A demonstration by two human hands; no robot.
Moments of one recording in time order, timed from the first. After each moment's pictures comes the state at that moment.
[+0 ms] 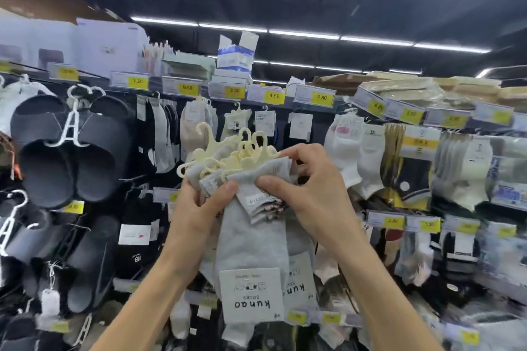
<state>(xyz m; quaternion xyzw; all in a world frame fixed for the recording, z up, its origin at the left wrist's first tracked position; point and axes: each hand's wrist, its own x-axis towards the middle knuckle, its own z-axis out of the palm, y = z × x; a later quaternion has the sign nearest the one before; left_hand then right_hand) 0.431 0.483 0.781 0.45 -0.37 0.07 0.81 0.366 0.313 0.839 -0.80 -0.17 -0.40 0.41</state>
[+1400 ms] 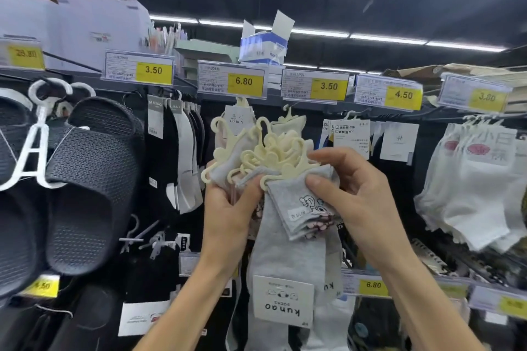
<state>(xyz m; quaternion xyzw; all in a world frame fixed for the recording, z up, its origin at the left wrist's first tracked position) 0.715 0.517 0.797 0.39 -0.40 0.16 0.81 0.628 0.359 0.840 -0.75 -0.19 -0.39 0.49</state>
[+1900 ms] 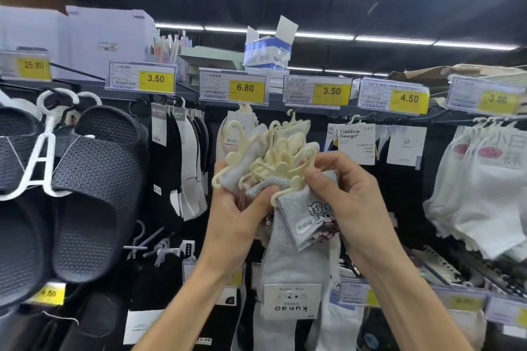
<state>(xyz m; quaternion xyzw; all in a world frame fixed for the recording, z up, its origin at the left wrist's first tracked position) 0.713 0.520 0.805 0.44 -0.45 0.17 0.76 0.642 0.373 0.844 -0.70 -0.21 -0.35 0.59</state>
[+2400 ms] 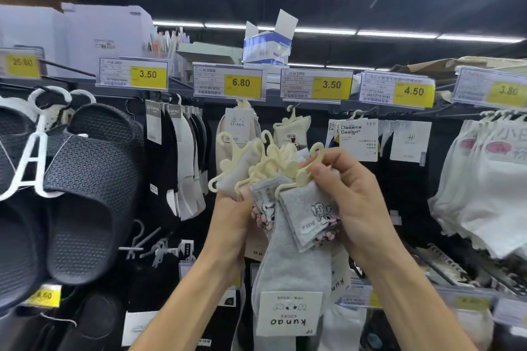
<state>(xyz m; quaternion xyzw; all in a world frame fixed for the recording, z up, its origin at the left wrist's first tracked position) 0.728 0.511 0.802 0.45 -0.40 0.05 0.80 0.655 0.364 0.842 -0.66 -0.23 -0.30 0.65</state>
